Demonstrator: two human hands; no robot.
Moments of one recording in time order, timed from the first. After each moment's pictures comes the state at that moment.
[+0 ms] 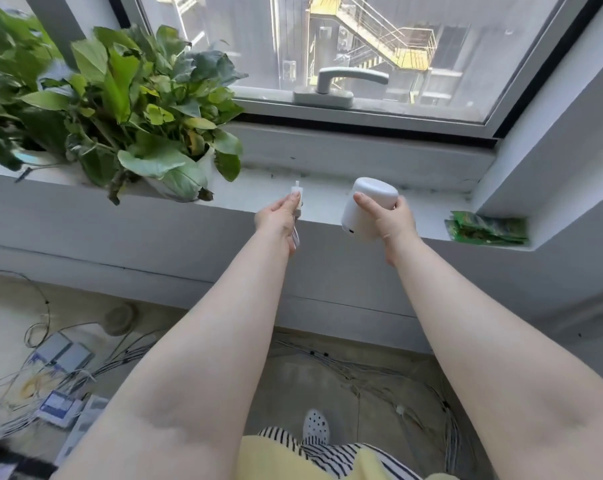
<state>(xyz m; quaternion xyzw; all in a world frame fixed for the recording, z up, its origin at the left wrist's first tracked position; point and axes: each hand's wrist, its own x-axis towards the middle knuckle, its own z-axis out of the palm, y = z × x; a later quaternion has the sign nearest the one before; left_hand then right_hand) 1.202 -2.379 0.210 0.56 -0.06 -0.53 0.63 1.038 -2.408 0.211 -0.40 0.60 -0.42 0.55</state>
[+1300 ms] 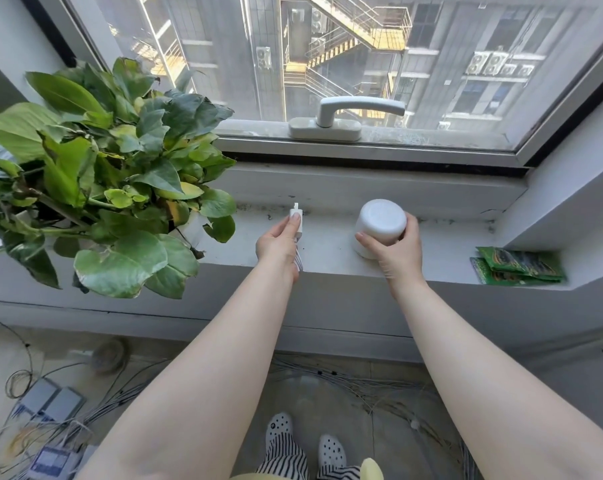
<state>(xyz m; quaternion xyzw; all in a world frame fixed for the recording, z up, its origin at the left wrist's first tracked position) 1.238 -2.470 0.184 0.58 -0.04 -0.55 0.60 1.065 -2.480 0.163 -0.45 0.62 -0.47 0.44</state>
